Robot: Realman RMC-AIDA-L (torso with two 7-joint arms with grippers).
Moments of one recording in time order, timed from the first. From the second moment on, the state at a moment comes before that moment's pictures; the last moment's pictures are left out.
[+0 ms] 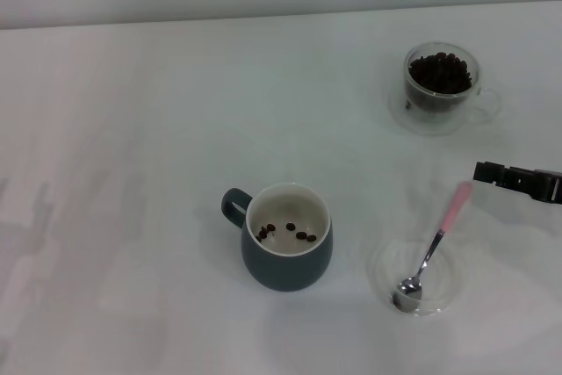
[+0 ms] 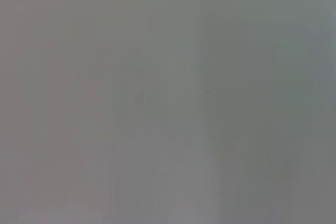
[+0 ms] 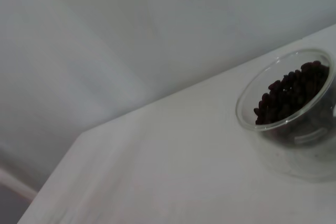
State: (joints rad) left arm -0.22 -2.08 2.83 0.08 -1.17 1.54 -0.06; right arm 0.30 1.87 -0.69 -0.31 1.36 1.46 -1.49
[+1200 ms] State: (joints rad) left arm -0.23 -2.08 2.83 0.09 -1.32 1.54 -0.05; right arm 0.30 2.00 -0.06 -0.30 1.42 1.38 -2.18
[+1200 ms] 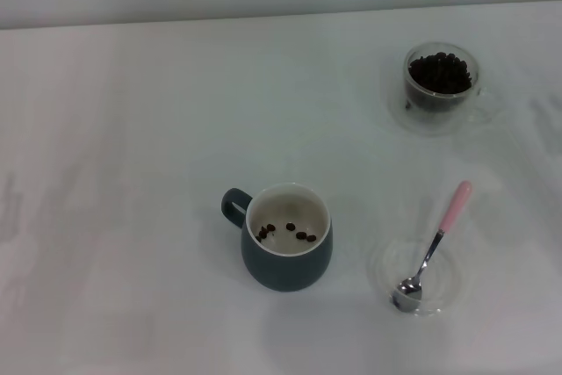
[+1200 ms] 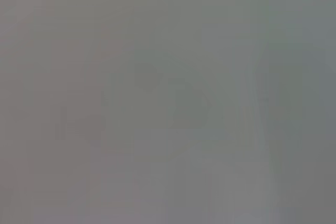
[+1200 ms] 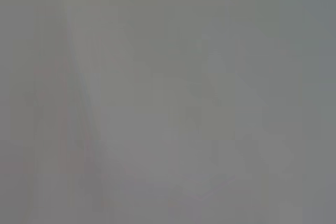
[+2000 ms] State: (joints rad) left arm -0.25 -2.09 2.80 0.11 -1.37 1.54 -0.05; right arm 0.30 2.00 -0.02 -0.17 1.65 1.35 -2.60
